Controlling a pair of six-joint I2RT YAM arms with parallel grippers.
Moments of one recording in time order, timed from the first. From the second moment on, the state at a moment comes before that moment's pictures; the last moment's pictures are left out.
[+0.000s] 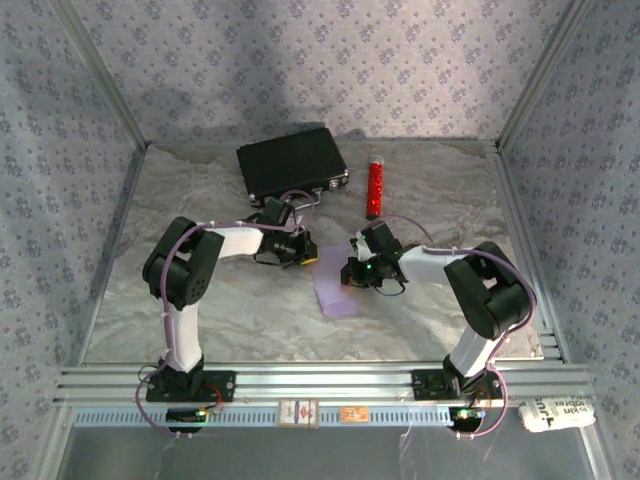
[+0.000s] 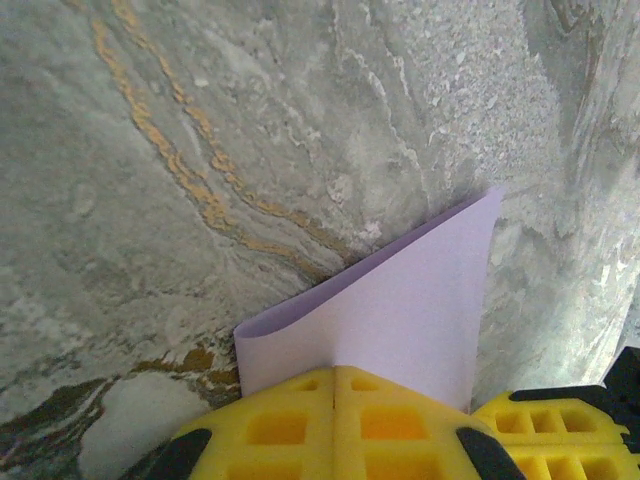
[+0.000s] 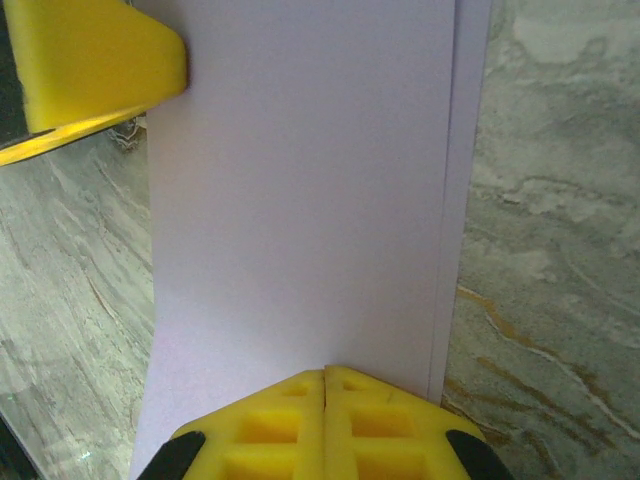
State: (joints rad) left arm -0.52 1.97 1.08 -0.14 0.57 -0.72; right arm 0.55 1.69 0.77 -0.11 -0.46 0.57
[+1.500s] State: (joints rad) left arm -0.48 1.99 1.22 -0.24 0.31 -0.78; right arm 0.55 1.69 0.77 -0.12 -0.44 0.55
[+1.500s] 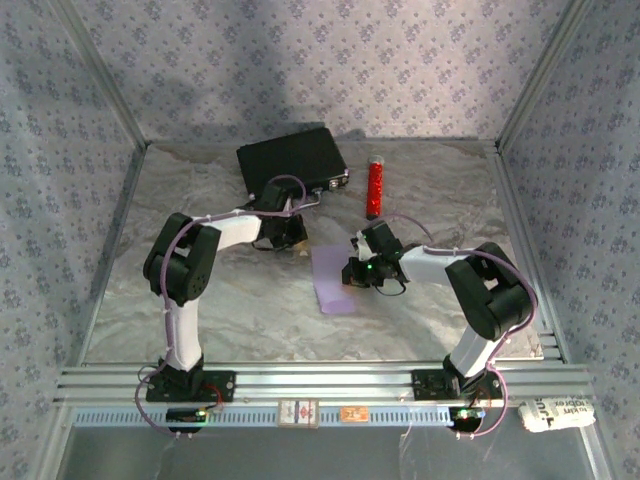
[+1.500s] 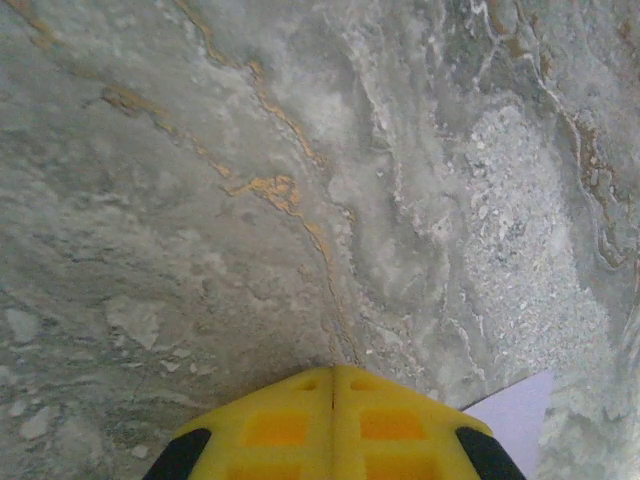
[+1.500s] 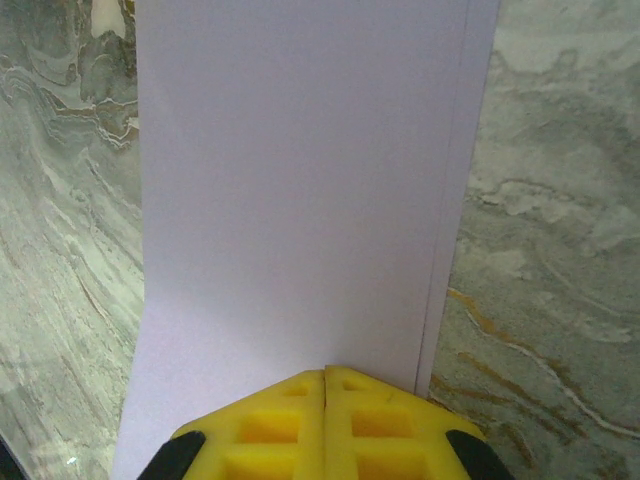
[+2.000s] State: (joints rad) left arm -0.63 1.70 1.01 -0.21 0.42 -0.76; right arm 0.55 1.66 0.75 -0.13 -0.42 0.58
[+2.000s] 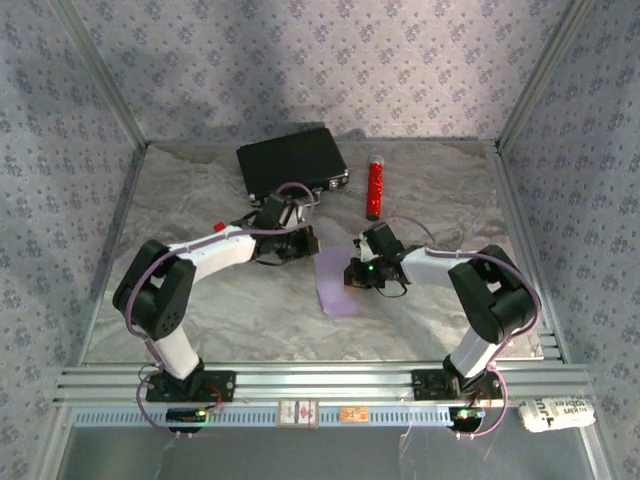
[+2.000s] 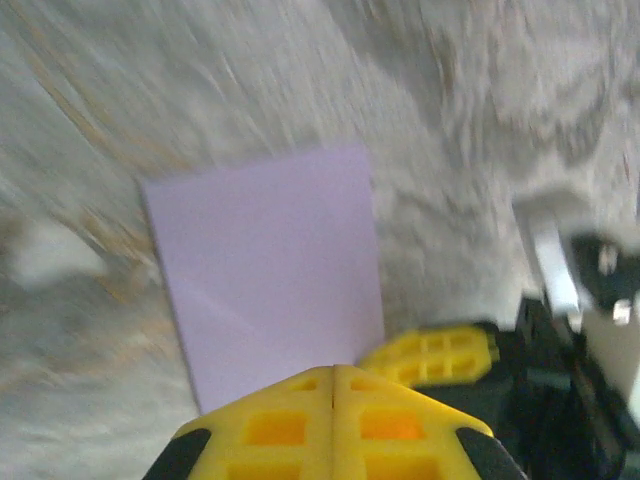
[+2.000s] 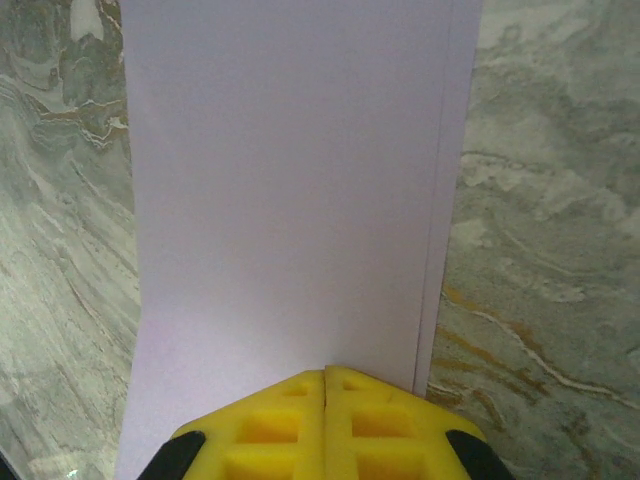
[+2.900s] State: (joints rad) left arm -0.69 1.80 0.86 -0.10 0.54 -0.80; right arm 0.55 1.66 0.75 -0.14 -0.41 0.59
